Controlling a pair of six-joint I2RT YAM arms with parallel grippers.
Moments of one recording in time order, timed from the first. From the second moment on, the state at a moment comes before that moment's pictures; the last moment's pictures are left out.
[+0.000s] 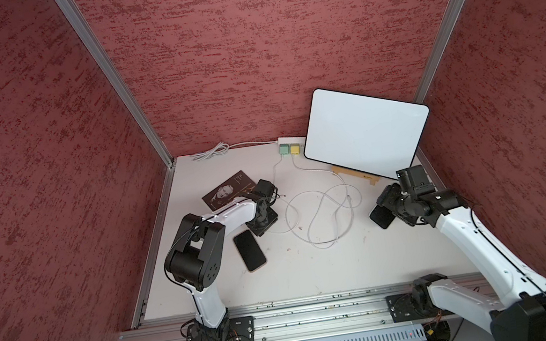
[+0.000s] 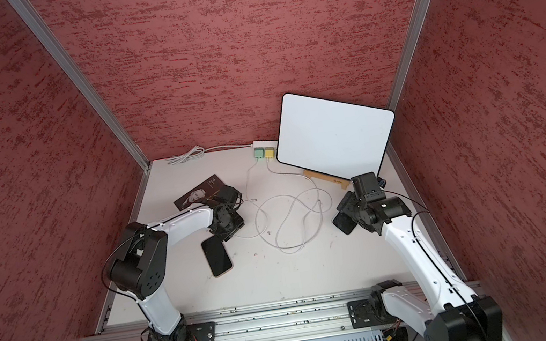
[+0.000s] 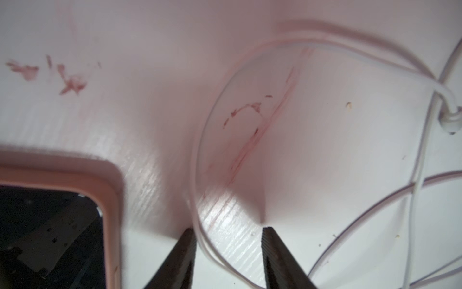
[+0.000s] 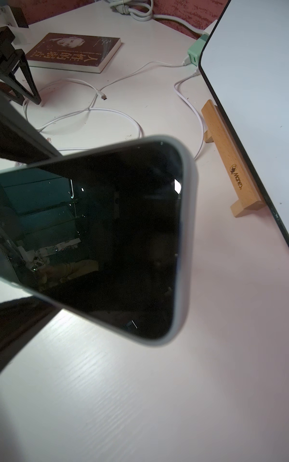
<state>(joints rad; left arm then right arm) -0.48 1.82 1.14 -0.66 -0.03 -1.11 0.14 1.03 0.89 -0.86 0.03 0.87</state>
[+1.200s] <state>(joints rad) -0.56 1.86 1.33 -0.67 0.05 -1.03 0.33 1.12 0.94 -0.84 0.03 0.87</state>
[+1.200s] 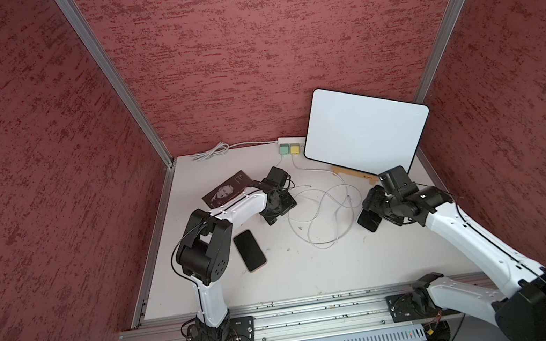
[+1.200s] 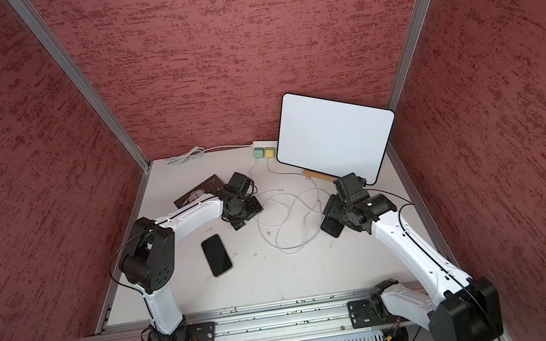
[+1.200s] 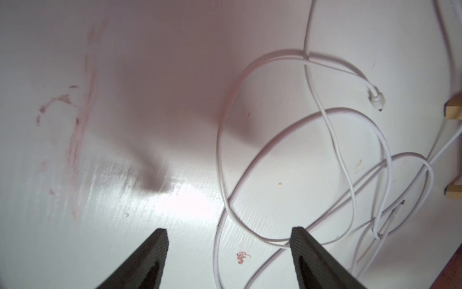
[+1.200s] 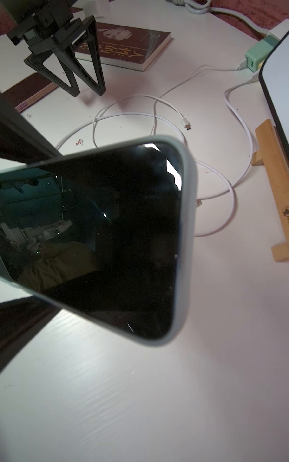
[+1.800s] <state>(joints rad) -0.41 1.11 0.78 -0.79 -0.14 -0.98 0.82 1.76 1.51 -0.84 0.10 0.68</state>
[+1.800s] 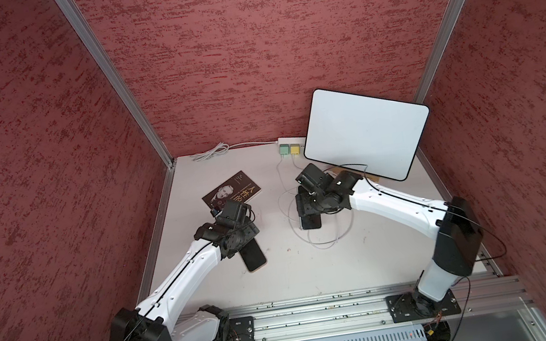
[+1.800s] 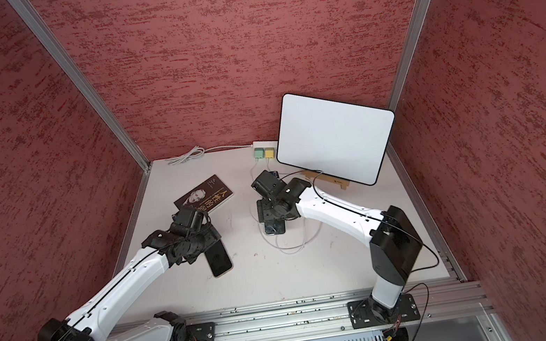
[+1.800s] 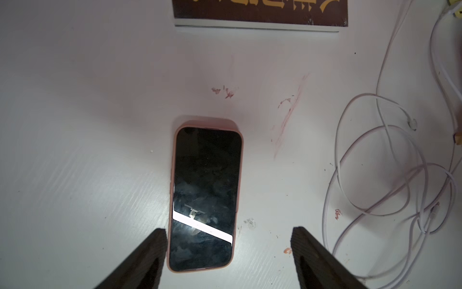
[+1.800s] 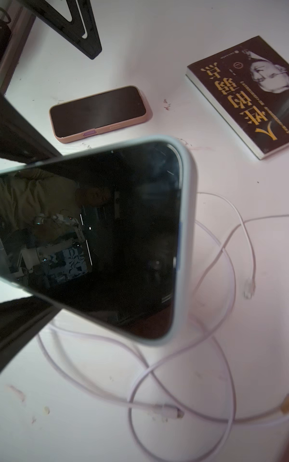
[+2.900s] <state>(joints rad) -0.29 0.97 0.64 -0.79 -0.03 -0.99 0.96 2.35 2.04 -1.05 0.07 0.50</state>
